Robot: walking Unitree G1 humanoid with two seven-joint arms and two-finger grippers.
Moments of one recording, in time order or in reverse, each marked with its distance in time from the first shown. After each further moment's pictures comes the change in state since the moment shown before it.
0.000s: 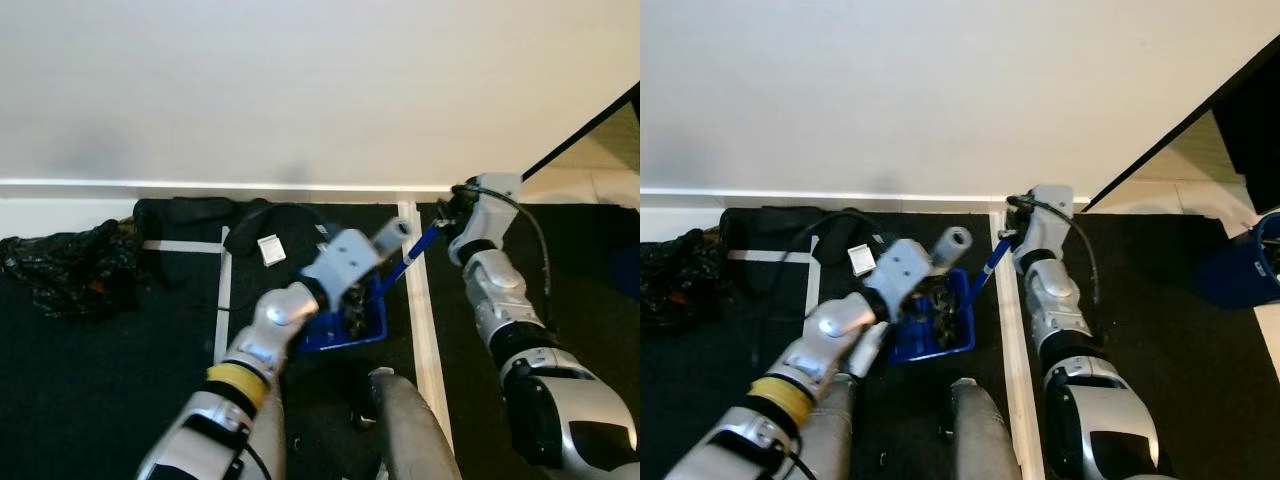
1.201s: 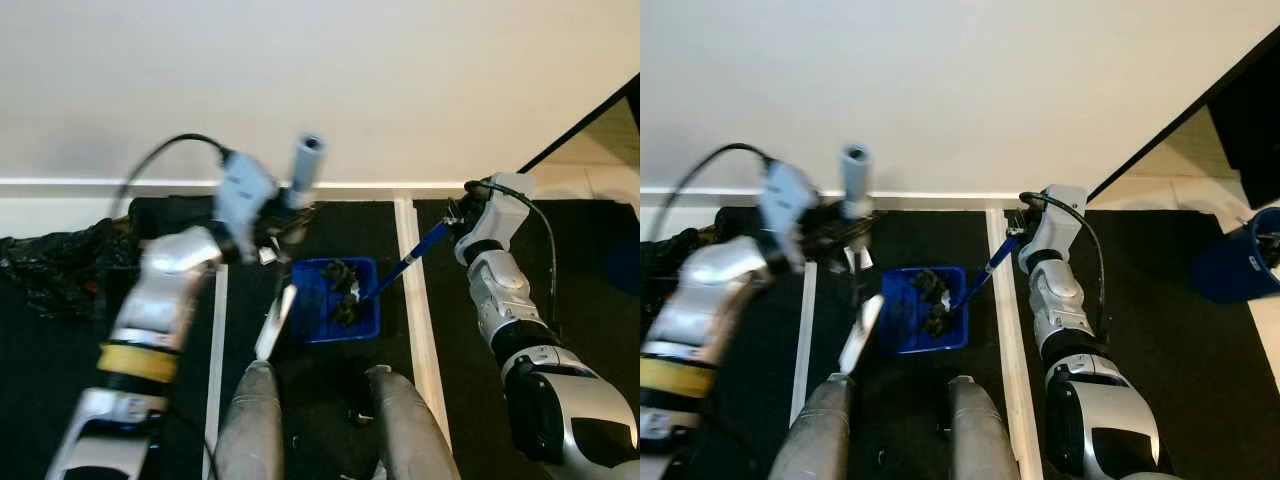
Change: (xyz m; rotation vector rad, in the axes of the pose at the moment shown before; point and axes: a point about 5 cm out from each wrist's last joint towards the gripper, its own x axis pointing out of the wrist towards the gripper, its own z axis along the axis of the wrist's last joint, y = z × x) left arm -0.113 0.120 0.055 -0.028 -0.001 0.087; right arm -0.002 -0.002 -0.008 0.057 0.022 -0.035
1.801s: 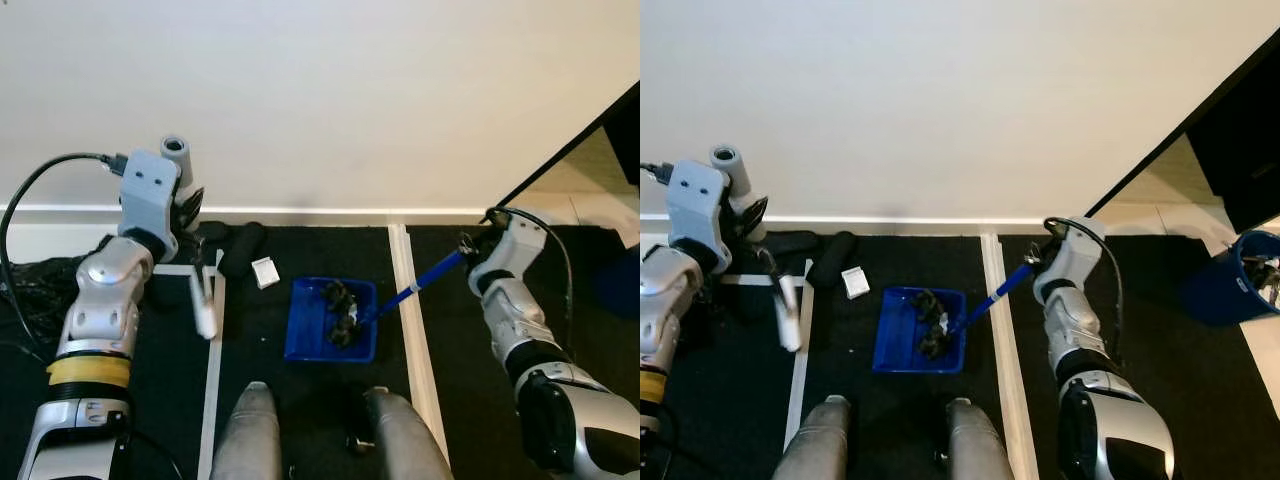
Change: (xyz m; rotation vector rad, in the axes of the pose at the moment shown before) left arm -0.042 0.041 -0.058 0.027 0.336 0.595; right arm -0.018 -0.039 -0.029 0.135 0.135 -0.082
